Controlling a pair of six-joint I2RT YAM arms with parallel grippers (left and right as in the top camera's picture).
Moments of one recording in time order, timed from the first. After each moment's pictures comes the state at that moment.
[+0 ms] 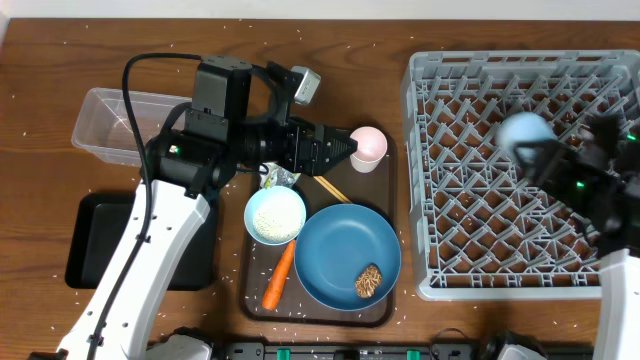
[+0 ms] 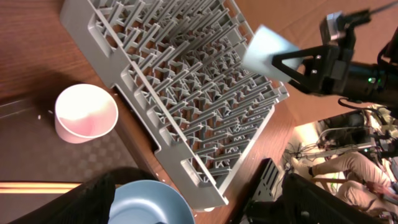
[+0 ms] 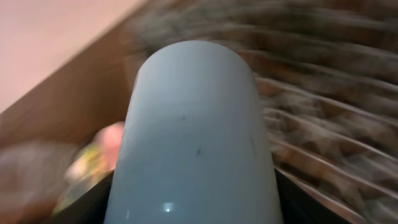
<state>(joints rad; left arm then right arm) -0.31 1.39 1.35 -0.71 0.83 -0.22 -0.39 1.12 1.09 -0.85 -0.39 0.31</state>
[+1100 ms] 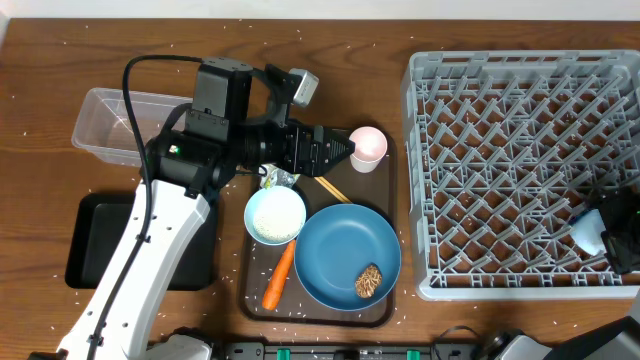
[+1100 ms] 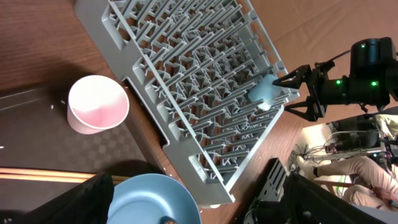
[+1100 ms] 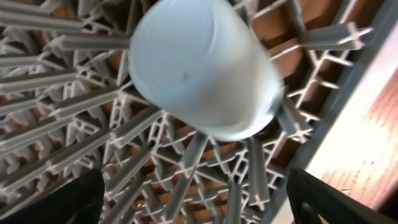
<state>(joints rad) -0.31 1.39 1.35 -0.75 0.78 -0.22 -0.75 1.39 1.09 -1.01 -0.13 0.54</state>
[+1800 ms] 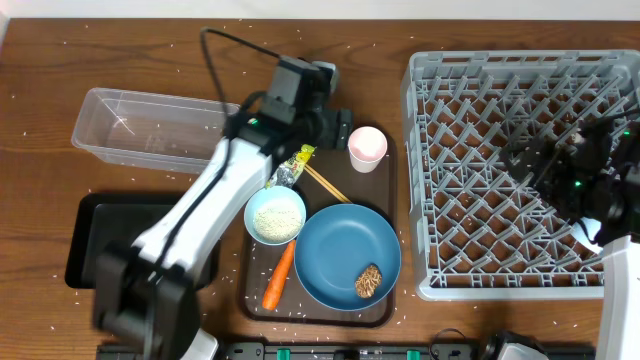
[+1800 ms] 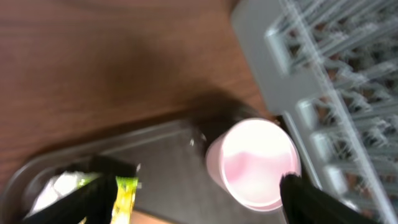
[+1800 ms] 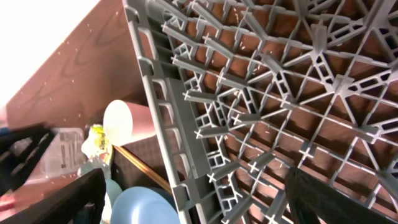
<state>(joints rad) -0.44 1.74 1.35 -0.47 0.17 -0.22 -0.32 1.18 1.14 -0.96 -0.48 0.31</state>
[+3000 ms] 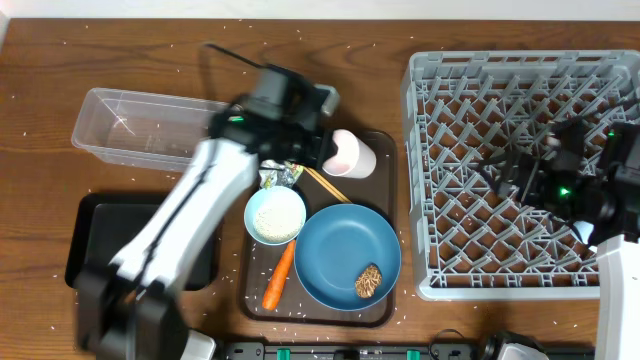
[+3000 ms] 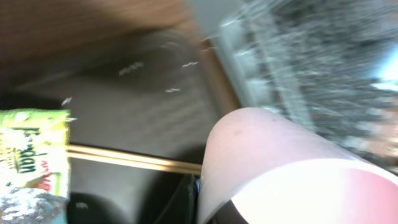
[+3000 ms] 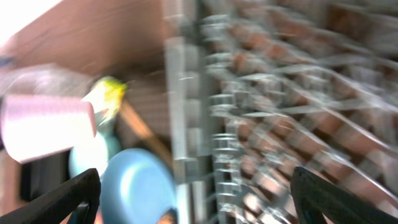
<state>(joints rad) -0.37 1.62 1.35 -0.75 0.56 -0.11 -0.28 1.18 1.14 -1.02 -0.62 0.06</state>
